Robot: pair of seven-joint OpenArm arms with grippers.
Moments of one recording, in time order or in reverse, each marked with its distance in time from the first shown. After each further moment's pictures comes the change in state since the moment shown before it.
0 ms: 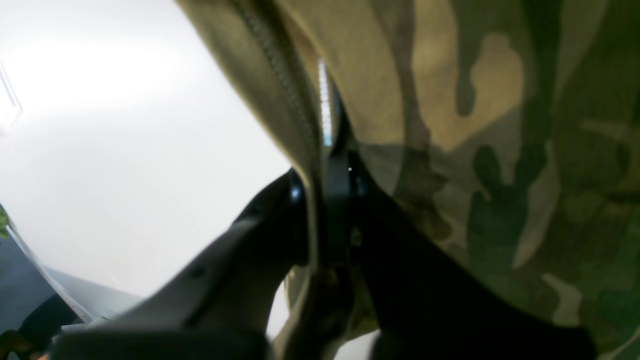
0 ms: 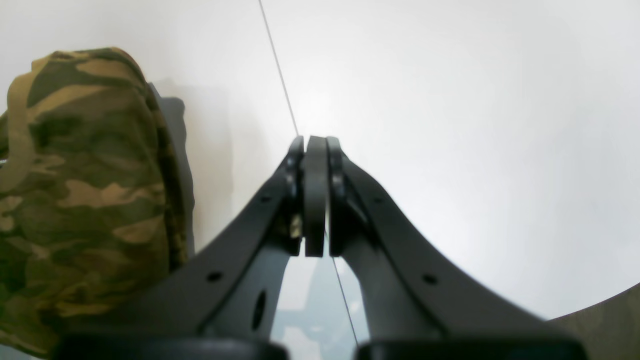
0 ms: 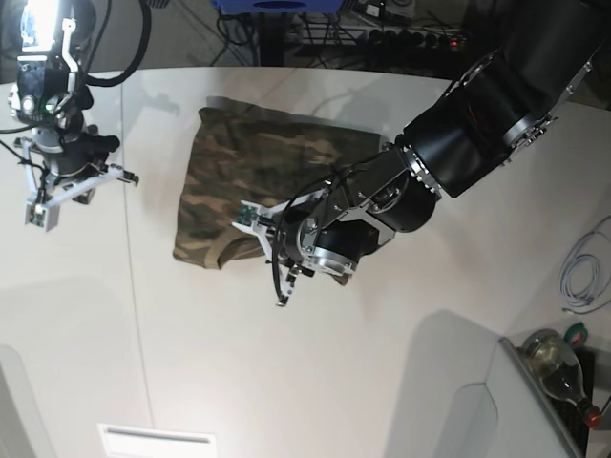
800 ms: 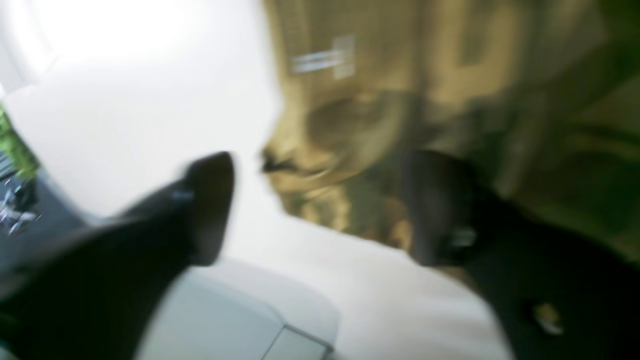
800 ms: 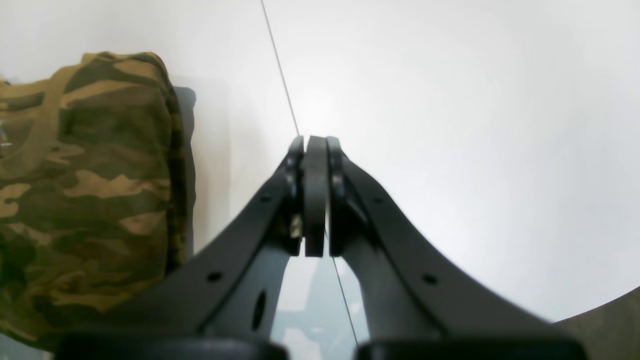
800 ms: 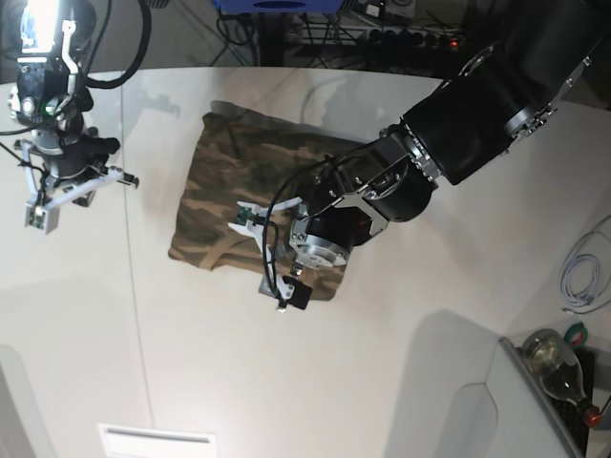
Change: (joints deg) left arm 2.3 -0.5 0.1 8.2 -0.8 0.0 14.0; right arm 0.3 0.0 -0.1 0.0 0.0 0.0 0.0
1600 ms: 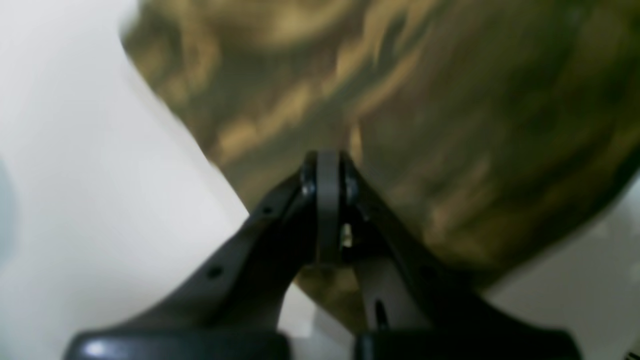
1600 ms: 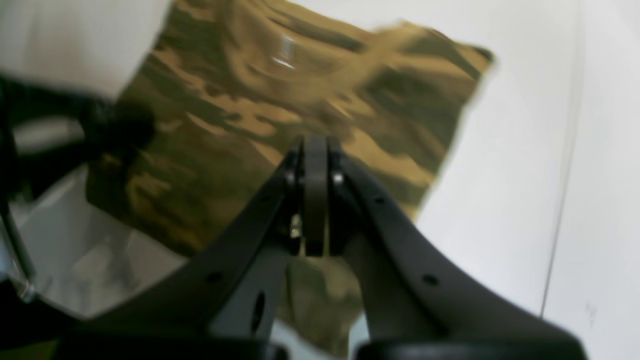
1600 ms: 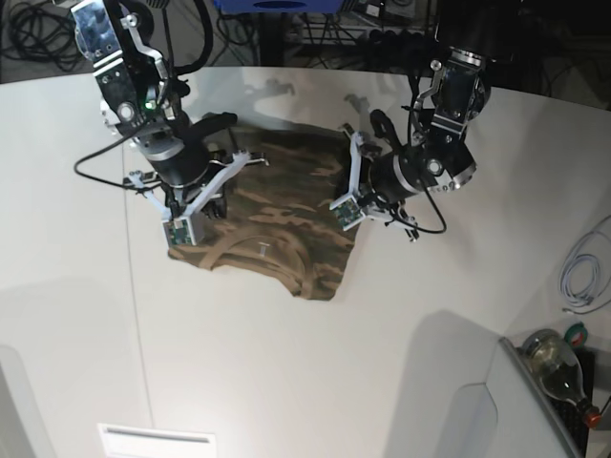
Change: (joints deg) left arm 29.2 0.6 -48.0 8.6 -15.4 0.2 -14.6; right arm 5.8 3.0 -29.7 -4.7 -0.2 0.2 7.7
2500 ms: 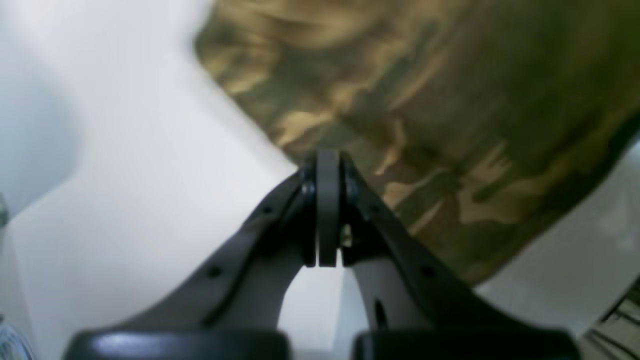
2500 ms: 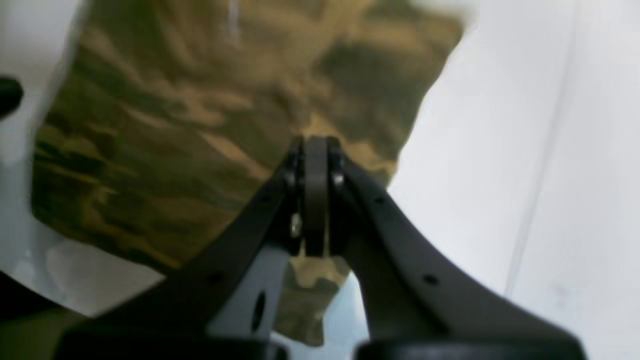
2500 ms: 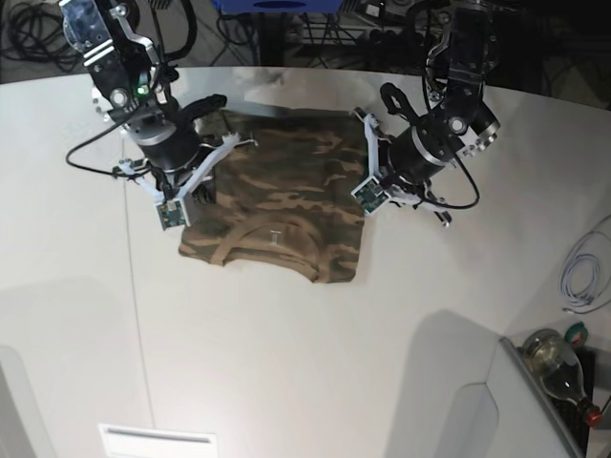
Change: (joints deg) left arm 12.1 2.6 -8.5 18.6 1.6 1.4 3.5; right arm -3.9 4.4 -2.3 4.2 -0.4 -0.6 0.0
